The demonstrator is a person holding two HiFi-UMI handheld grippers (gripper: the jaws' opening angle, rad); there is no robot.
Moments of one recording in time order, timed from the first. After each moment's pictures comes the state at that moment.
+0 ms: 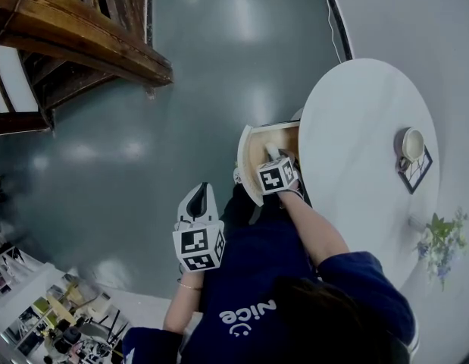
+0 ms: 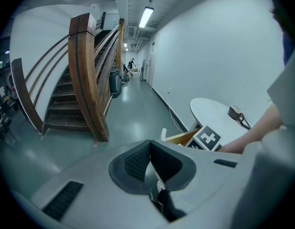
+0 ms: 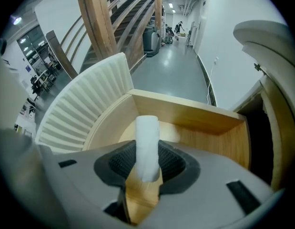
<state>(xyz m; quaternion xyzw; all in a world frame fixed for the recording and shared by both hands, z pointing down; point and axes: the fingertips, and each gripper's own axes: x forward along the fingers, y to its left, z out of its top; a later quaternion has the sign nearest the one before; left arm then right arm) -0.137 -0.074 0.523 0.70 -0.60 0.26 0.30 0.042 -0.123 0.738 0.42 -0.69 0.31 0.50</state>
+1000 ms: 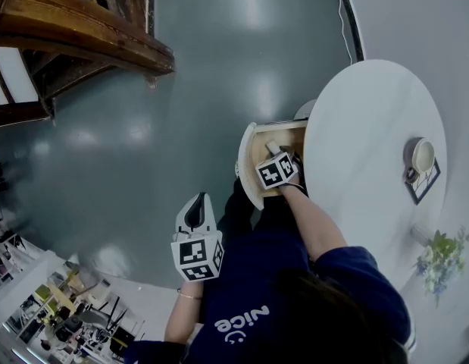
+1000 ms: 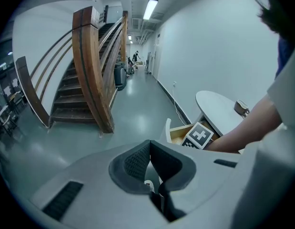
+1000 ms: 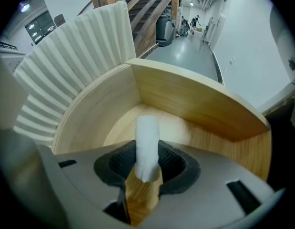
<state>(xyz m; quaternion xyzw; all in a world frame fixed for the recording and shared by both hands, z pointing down) -0.142 -0.056 0.543 0.66 -0.61 0.29 0.33 0.042 -0.123 0.793 0.35 -0.69 0.29 0.56</state>
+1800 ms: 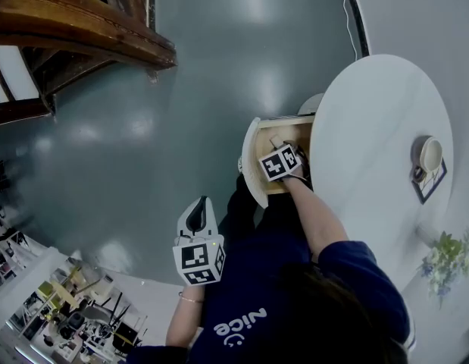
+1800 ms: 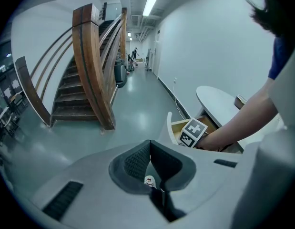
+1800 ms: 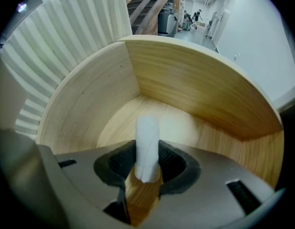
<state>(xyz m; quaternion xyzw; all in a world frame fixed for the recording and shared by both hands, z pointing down) -0.149 -0.038 0.553 0.66 -0.60 0.30 0.34 0.042 -0.121 0.819 0.33 -0.68 0.30 0.58</state>
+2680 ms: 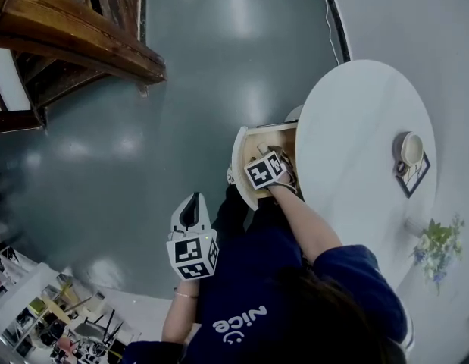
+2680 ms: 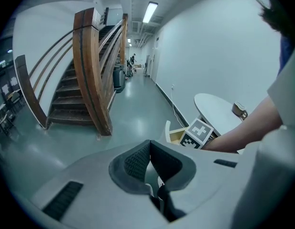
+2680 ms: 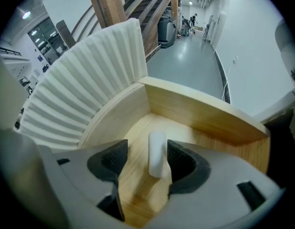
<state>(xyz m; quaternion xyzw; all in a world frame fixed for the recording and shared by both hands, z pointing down) -0.149 -0.057 0.542 0.68 -0.60 0.27 0.33 0.015 -0.125 0.771 0.33 -0.71 0.31 0.54</state>
